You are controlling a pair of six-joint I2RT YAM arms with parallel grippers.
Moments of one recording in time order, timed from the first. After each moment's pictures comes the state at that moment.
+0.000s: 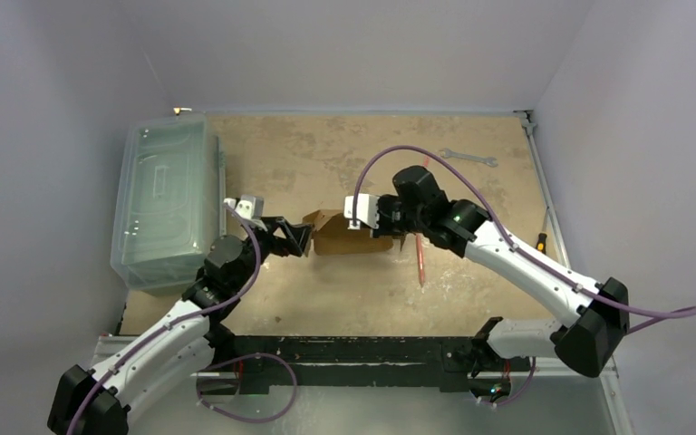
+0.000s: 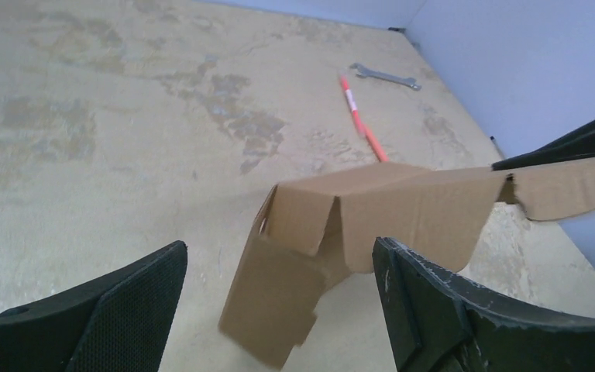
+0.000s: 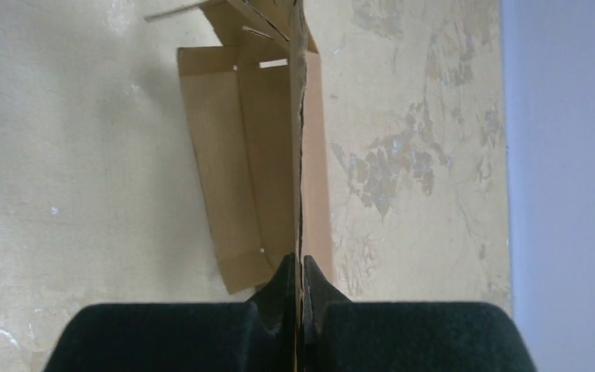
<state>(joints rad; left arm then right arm) -0.56 0.70 0.28 0.34 -0.07 -0.44 0.77 1.25 1.10 -0.51 -0.17 -0.82</state>
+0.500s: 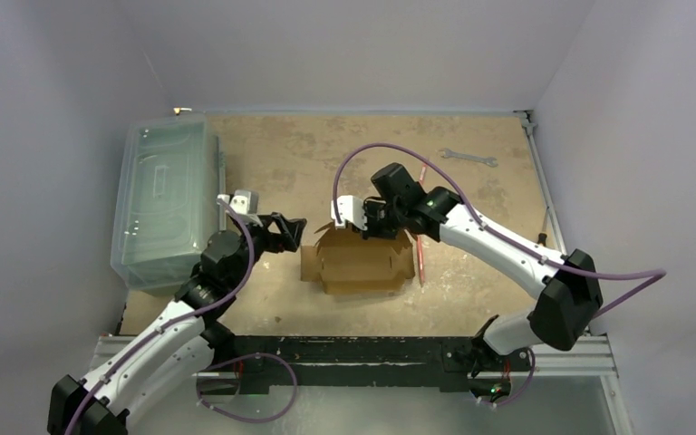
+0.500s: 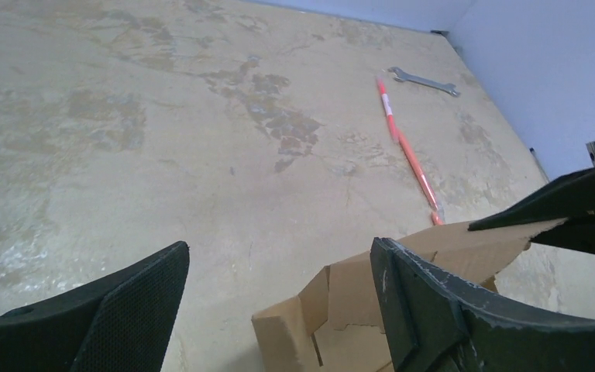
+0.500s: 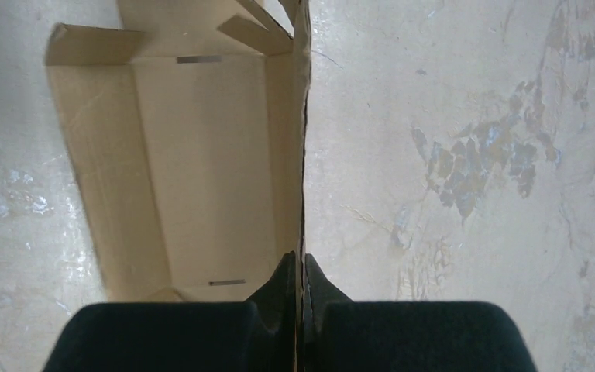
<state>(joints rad) -0.56 0.67 0.37 0.18 -0.12 -0.40 0.77 1.45 1.22 -0.66 -0.23 -0.80</state>
